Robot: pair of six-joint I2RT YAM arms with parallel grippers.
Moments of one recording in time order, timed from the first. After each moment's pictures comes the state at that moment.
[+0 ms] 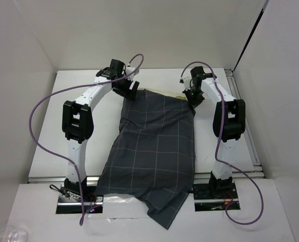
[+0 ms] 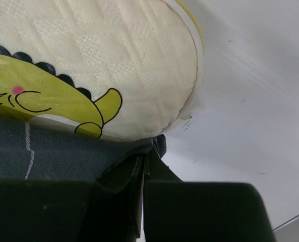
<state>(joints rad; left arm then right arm) -0.28 2.17 1.97 -0.75 0.27 0.20 0.13 2.08 1.74 -0.93 -0.09 -0.35</state>
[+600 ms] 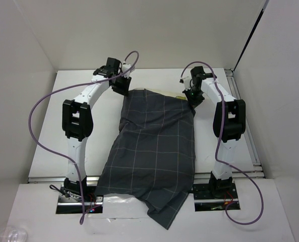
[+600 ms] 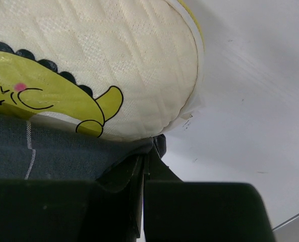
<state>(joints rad) -0.24 2.22 2.02 -0.74 0.26 0.17 0.13 2.08 1.74 -0.93 -0.09 -0.35</state>
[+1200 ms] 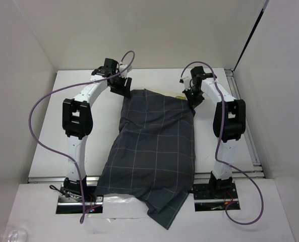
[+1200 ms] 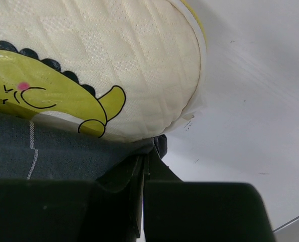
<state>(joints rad) -0.20 2.26 2.04 -0.75 0.32 0.12 0.13 2.08 1.74 -0.93 -0.10 -0.35</state>
